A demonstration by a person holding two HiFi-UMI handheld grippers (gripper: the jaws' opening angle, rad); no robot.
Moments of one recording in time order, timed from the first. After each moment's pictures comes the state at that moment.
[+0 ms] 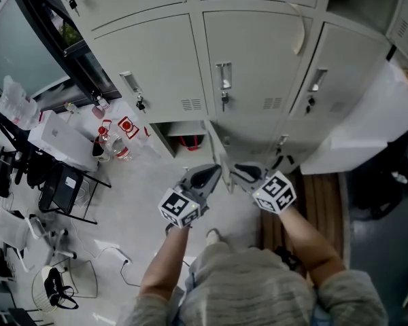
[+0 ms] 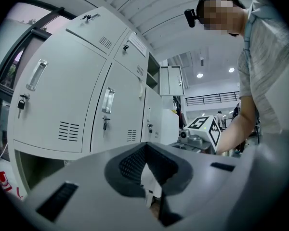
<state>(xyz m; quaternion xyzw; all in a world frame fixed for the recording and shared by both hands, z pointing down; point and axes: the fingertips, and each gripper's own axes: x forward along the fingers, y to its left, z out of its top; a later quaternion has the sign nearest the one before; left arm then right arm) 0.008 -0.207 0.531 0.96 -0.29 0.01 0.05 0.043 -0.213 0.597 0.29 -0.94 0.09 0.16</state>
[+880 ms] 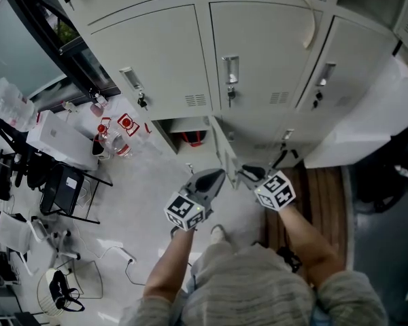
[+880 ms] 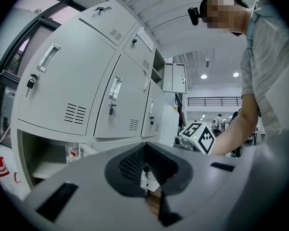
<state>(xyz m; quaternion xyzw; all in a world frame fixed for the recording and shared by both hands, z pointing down) -0.006 -0.204 0.573 0.96 -0.28 0.02 0.09 0.049 -0.225 0.674 0.33 -0.91 0.15 0.21</state>
